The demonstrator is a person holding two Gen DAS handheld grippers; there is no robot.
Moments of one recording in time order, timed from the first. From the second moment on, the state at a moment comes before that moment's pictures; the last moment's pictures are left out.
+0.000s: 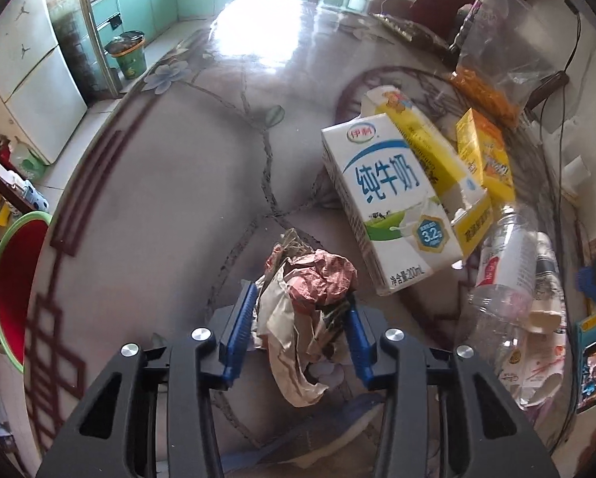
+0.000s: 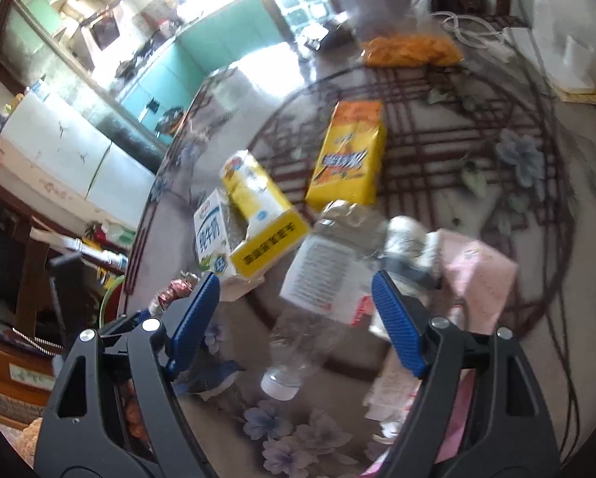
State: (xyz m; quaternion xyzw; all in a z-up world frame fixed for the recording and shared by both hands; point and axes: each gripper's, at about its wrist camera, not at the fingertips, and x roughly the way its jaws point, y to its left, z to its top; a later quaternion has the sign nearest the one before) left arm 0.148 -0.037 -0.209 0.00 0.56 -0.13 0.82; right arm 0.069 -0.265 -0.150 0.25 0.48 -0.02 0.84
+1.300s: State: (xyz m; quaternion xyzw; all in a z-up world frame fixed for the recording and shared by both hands) left arm 0.094 0.052 -0.136 -0.05 0.49 -0.09 0.87; right arm 0.075 -0.257 -0.203 0.28 0.54 -0.01 0.80
